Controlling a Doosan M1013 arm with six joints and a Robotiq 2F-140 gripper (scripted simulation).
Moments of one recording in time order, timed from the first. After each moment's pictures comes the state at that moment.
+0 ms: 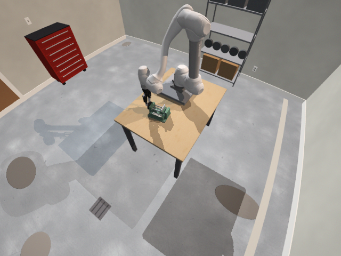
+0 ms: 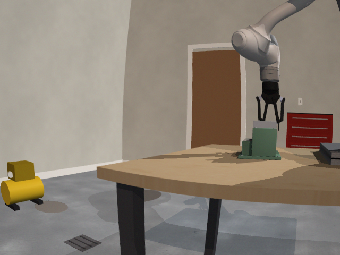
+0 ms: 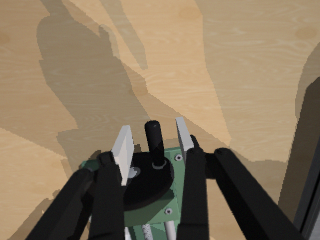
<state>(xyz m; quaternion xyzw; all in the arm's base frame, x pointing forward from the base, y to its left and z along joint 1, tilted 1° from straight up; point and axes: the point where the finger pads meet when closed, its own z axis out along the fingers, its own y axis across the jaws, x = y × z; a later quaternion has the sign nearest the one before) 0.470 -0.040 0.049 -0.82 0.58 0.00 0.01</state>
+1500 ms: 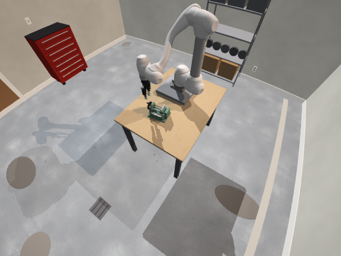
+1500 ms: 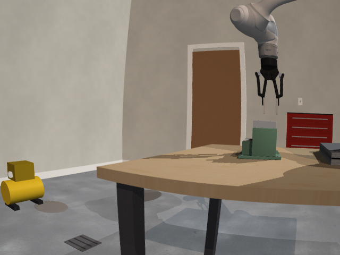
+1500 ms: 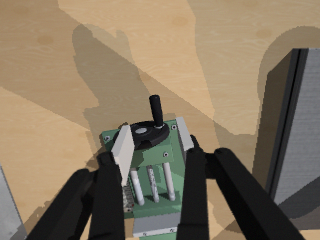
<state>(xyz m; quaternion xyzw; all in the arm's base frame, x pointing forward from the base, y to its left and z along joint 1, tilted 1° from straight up) 0.468 -0.037 0.151 -0.81 0.58 0.00 0.01</state>
